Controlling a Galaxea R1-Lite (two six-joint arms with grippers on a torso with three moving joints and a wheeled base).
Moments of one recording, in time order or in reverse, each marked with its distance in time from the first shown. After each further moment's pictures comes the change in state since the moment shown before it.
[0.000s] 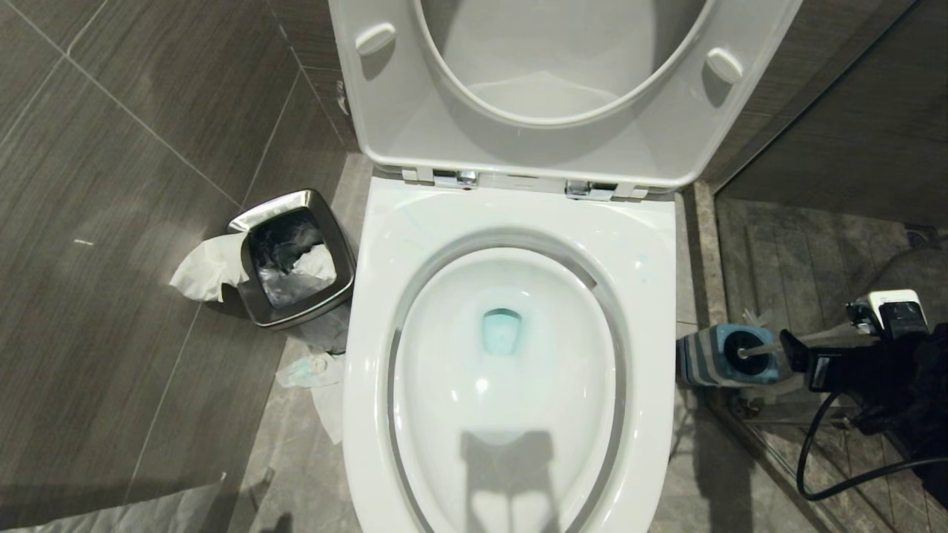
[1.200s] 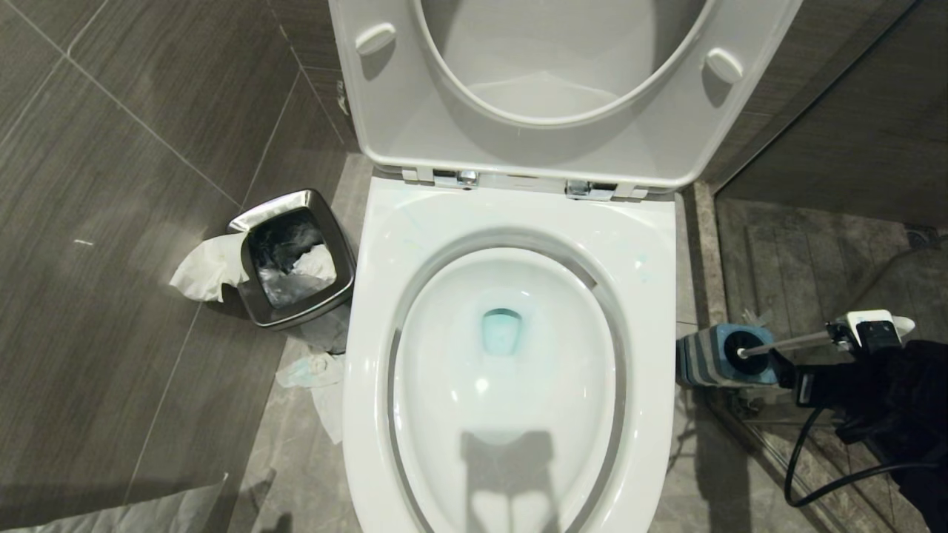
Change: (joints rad) left arm 0.000 0.000 0.000 0.001 0.000 0.000; right arm -0.020 0.141 0.012 -0.084 0.025 -0.001
